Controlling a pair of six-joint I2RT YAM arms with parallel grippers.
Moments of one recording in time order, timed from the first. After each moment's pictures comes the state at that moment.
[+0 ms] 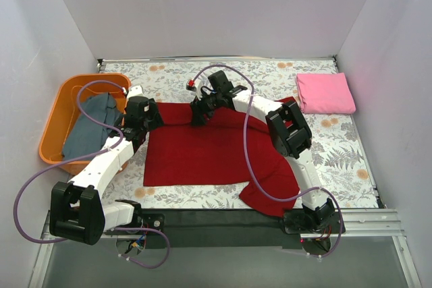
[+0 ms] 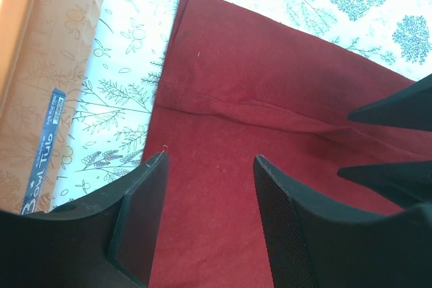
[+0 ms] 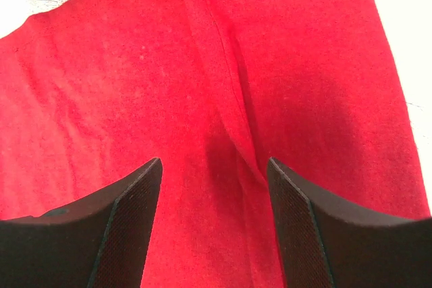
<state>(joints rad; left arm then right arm) -0.22 1.21 0.77 -0.19 -0.25 -0.43 0.66 2.32 1.83 -0.30 -0.73 -0.22</state>
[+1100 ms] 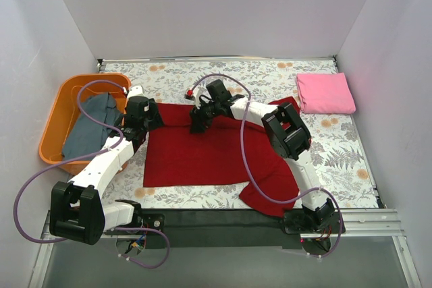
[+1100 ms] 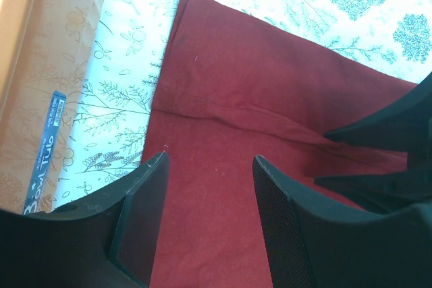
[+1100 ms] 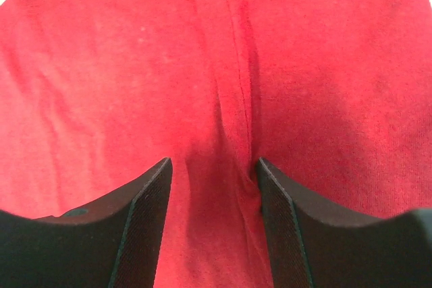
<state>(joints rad) -0.22 1.21 0.77 -0.19 -0.25 -0.42 0.70 2.31 1.70 -0.17 -0.72 -0.22</state>
